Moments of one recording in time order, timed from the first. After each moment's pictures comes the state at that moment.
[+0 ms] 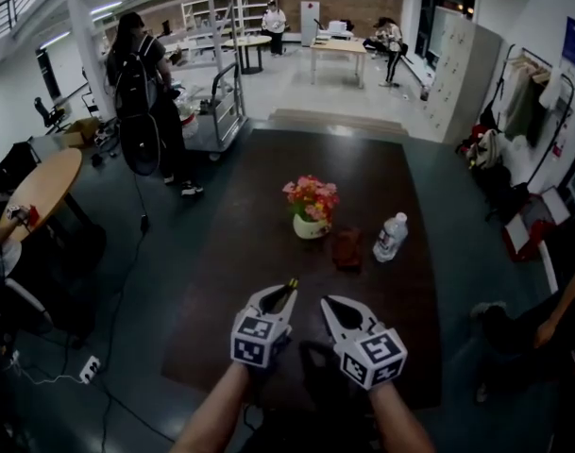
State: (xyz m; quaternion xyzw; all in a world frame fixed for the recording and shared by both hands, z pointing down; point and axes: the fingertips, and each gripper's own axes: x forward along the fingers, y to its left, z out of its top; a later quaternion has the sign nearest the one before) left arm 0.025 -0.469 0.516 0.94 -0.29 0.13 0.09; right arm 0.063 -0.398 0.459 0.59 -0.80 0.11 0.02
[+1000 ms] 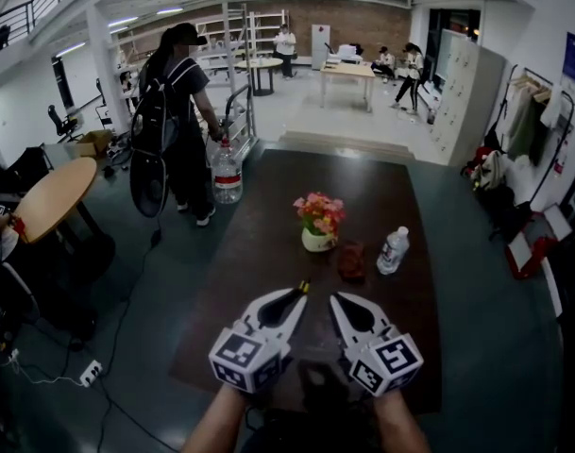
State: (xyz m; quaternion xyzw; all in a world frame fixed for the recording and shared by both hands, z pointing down) left arm -0.002 -0.401 0.380 0.97 -0.24 -0.02 0.06; right arm 0.045 -0.369 0.378 0.57 -0.82 0.03 -0.05
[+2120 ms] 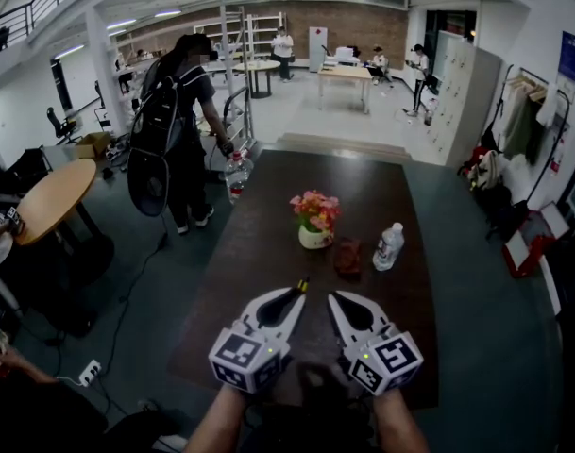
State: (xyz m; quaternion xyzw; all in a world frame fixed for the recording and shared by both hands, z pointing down) left arm -0.003 -0.382 0.379 0.97 -0.24 -0.02 0.06; right arm 0.042 -0.349 0.373 0.57 -0.82 0.02 -0.05
